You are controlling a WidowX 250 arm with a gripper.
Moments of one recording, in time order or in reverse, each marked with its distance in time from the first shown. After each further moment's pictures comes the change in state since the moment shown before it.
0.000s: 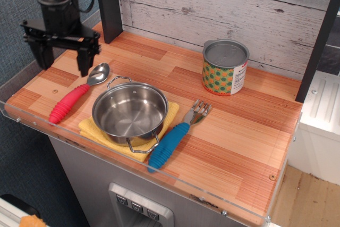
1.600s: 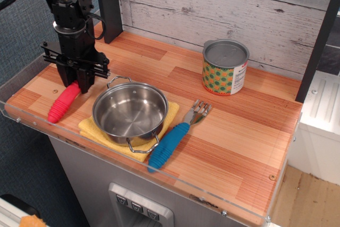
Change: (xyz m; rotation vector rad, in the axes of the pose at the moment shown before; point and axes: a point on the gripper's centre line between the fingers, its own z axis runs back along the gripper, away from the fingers) arm 0.007 -0.003 -0.050 0.000 -0.018 -0.157
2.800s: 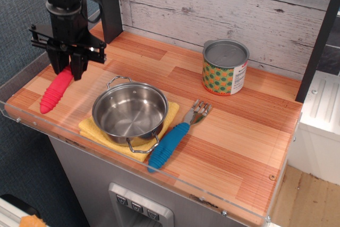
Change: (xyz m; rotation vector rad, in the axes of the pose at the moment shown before) arm -0.007 0.002 0.033 0.066 -0.006 0.095
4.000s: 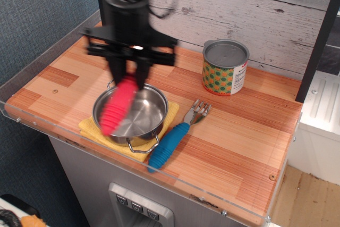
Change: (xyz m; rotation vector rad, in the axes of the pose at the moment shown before) arm -0.045 -0.089 0.073 -0.141 0.022 0.073
